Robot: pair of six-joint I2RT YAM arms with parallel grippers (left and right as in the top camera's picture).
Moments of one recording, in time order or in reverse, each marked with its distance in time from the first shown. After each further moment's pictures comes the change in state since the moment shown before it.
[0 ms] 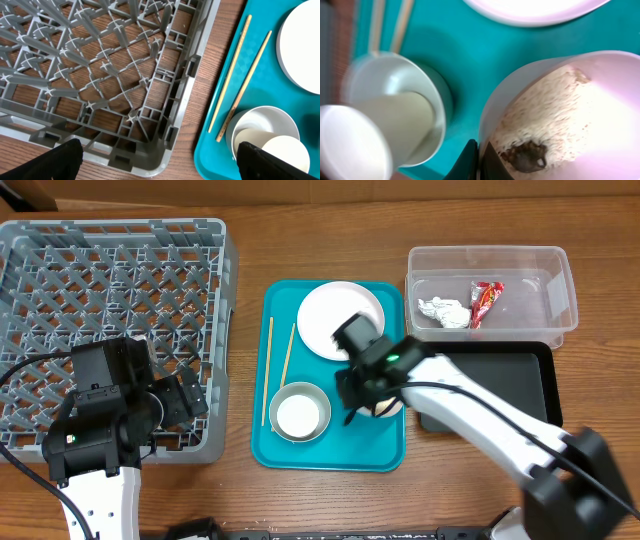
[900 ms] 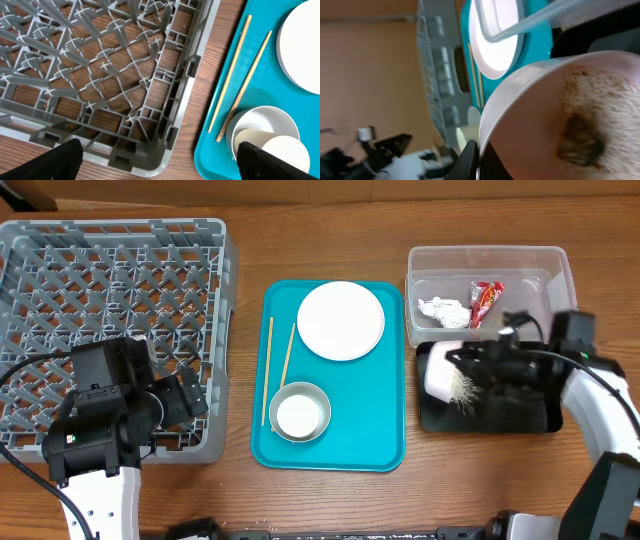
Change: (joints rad) left arm 0.000 0.000 0.000 0.000 0.000 0.000; right arm -0.967 -0.150 -0.360 0.201 -1.015 -0.154
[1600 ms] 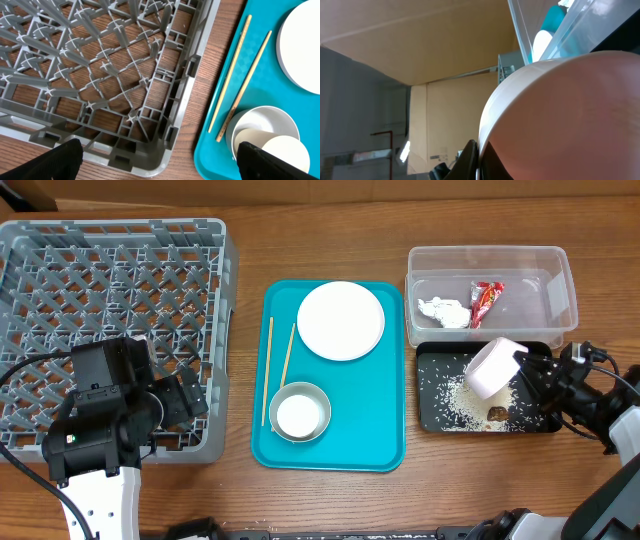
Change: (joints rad) left arm 0.000 0.000 0.000 0.000 0.000 0.000; right arm -0.414 0.000 -0.122 0.066 -0.405 0.086
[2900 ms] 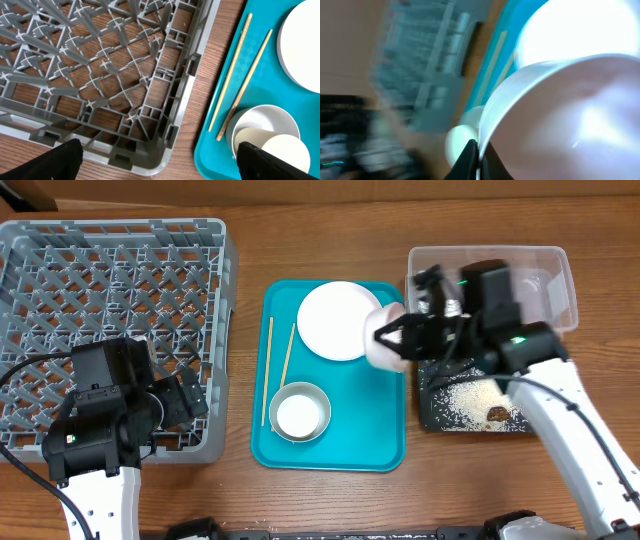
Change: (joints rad) left arm 0.000 0.000 0.000 -0.005 0.000 0.000; right arm 1.009 -0.105 0.447 -0.088 0.887 -0.053
